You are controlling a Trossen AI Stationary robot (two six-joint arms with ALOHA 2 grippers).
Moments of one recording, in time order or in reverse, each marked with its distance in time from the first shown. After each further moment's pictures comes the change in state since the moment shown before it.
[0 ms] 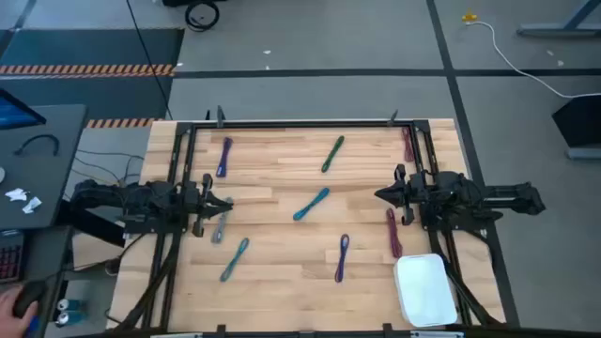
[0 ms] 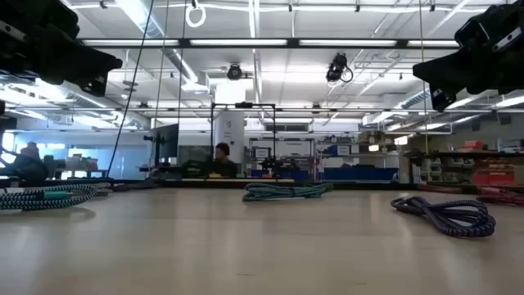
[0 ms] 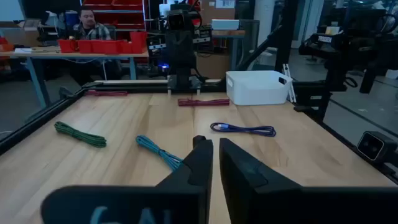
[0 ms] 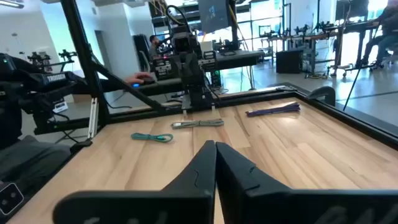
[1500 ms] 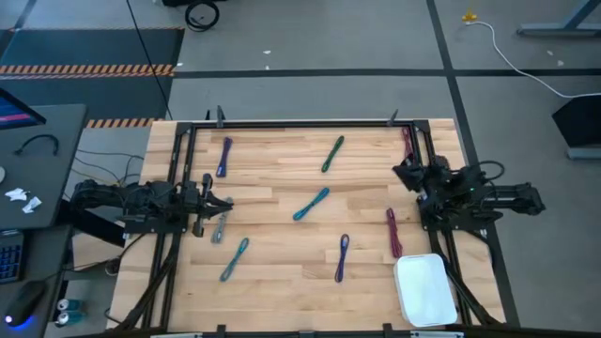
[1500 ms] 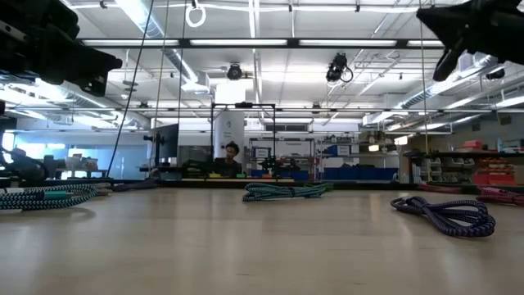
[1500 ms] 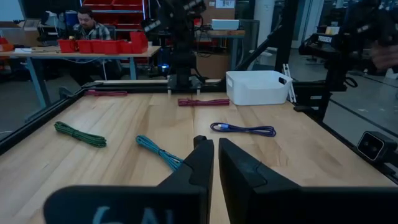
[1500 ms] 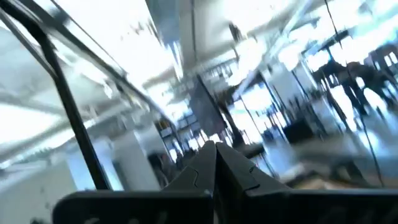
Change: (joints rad) left arm 0.000 0.000 0.000 0.000 0.000 0.000; right arm -0.002 0.000 0.001 0.476 0.158 0.271
